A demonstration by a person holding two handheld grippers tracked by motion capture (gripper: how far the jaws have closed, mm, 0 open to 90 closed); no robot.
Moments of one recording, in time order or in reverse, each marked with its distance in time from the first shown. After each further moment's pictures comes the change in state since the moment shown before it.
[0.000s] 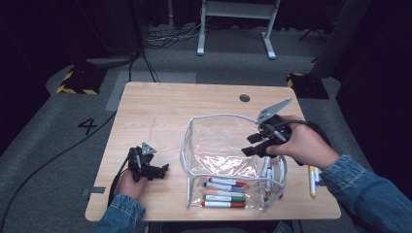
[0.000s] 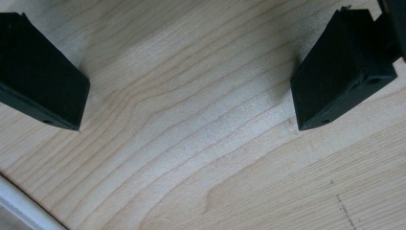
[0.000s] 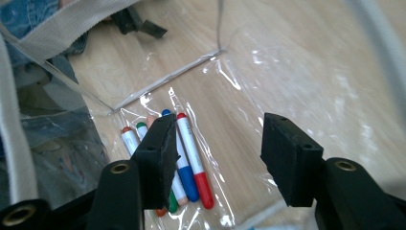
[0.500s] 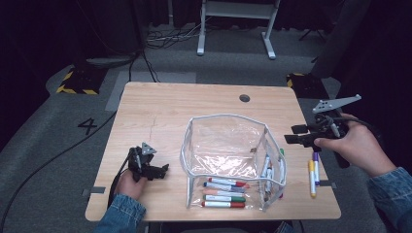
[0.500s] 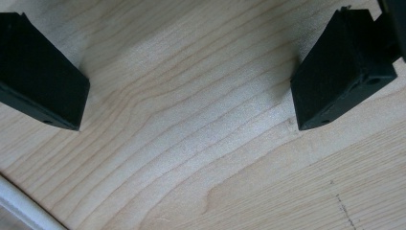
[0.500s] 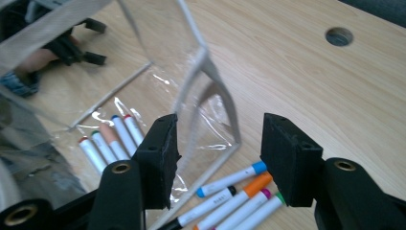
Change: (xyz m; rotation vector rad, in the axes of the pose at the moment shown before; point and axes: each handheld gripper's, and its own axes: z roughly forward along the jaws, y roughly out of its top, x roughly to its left) left arm 0.000 0.000 0.000 0.001 0.000 -0.001; right arm -0.050 -0.073 -0.070 -0.150 -0.144 0.226
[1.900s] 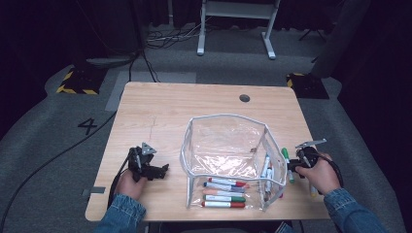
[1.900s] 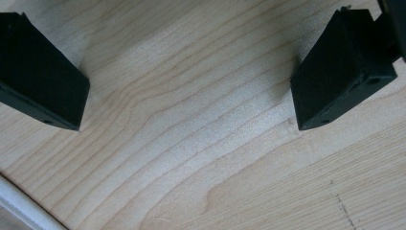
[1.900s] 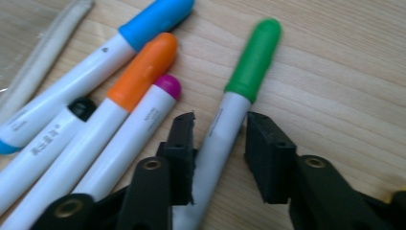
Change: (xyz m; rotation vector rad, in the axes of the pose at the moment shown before) left arm 0.000 0.000 0.000 0.000 0.000 0.000; right arm -0.062 -0.138 0.128 0.205 -0.264 0.231
